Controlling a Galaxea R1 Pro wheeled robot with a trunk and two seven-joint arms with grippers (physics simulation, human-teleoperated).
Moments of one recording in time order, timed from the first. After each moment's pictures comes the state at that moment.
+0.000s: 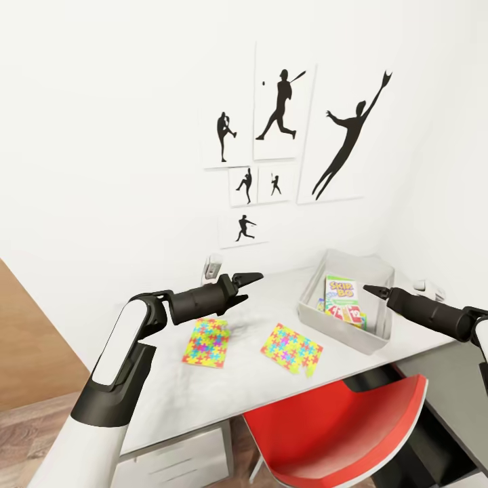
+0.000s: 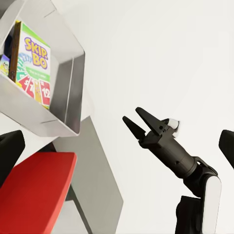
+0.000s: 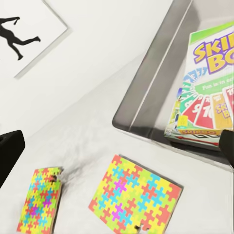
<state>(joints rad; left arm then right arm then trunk) -0.66 -0.06 -0.22 -1.59 1.56 0.94 0.41 -0.52 -0.38 -0.27 -1.61 -0.99 1.04 -0.09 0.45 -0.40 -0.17</state>
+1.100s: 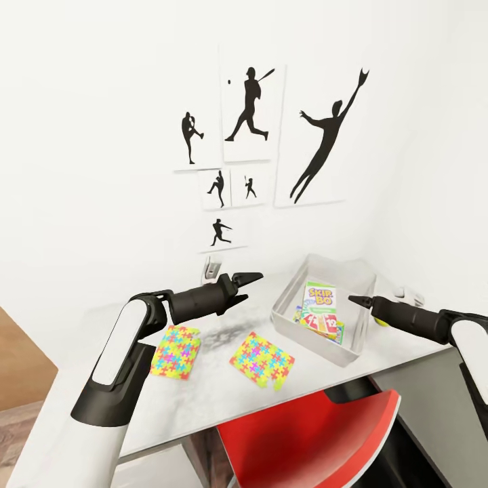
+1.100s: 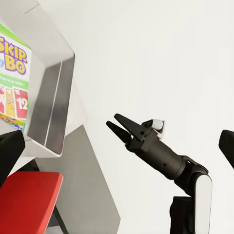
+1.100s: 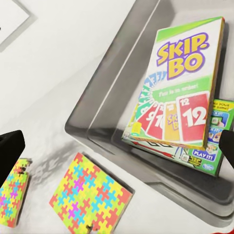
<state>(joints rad) -0.66 -0.06 -0.21 -1.59 1.57 0.94 0.41 -0.52 -0.38 -0.16 -1.56 -0.98 1.04 -0.10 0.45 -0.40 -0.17</state>
